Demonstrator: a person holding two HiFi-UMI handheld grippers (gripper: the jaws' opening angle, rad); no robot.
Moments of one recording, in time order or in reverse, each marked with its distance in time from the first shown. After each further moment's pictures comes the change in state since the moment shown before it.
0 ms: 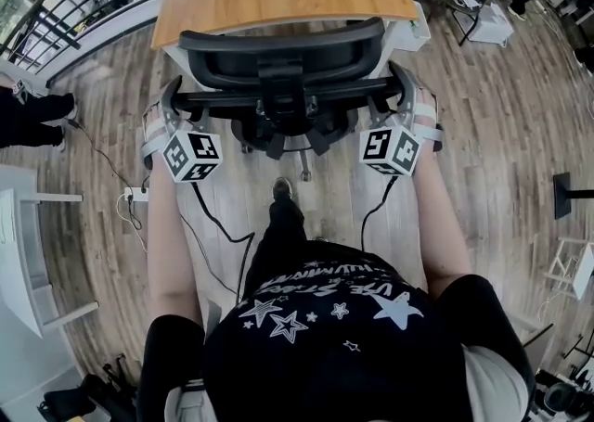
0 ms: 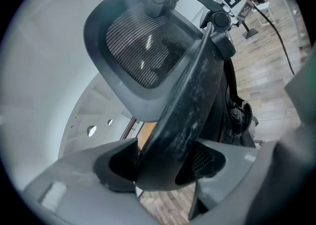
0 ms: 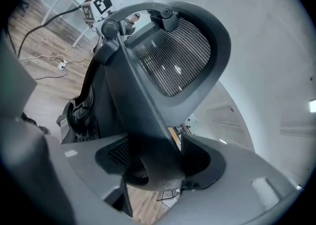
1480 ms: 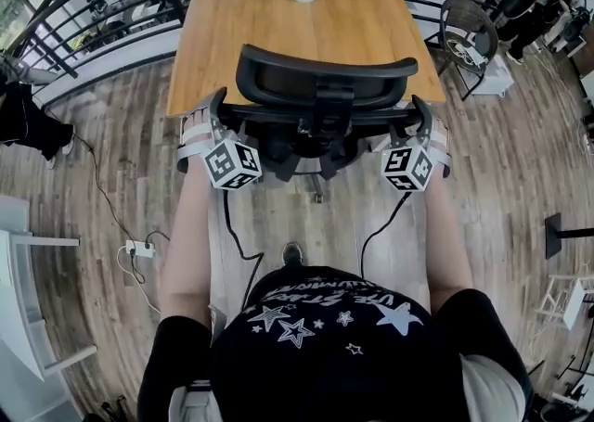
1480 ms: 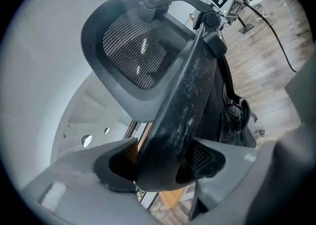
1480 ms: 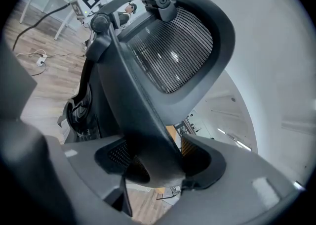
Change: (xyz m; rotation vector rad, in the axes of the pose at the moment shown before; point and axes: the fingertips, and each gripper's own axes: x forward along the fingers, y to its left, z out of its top) left arm 0.214 0.073 0.014 0.075 -0.077 -0.005; right arm 0.212 -0.043 0.005 0.046 0.125 -0.034
